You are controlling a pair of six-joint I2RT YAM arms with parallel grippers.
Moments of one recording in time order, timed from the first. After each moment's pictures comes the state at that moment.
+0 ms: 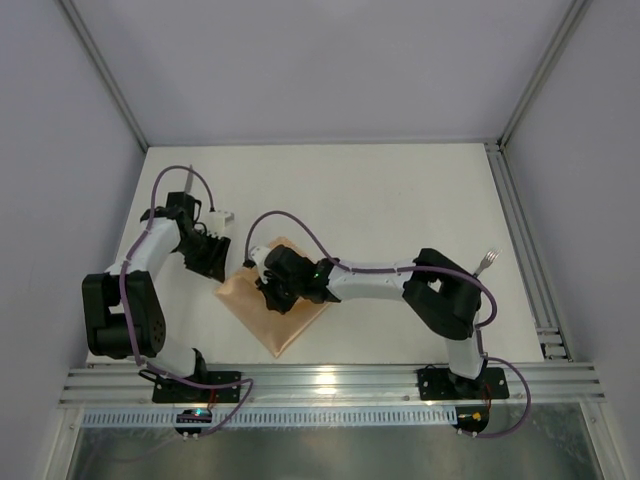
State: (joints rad) left arm 0.05 1.53 1.04 -0.93 0.33 0.42; right arm 1.09 1.95 1.28 -0.11 -0.16 0.20
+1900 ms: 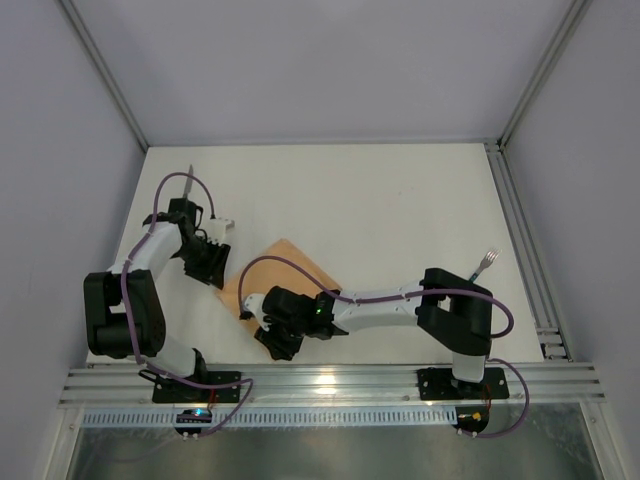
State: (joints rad) left arm 0.05 1.53 0.99 -0.91 0.30 0.43; right arm 1.29 1.85 1.13 -0.17 -0.23 0.15
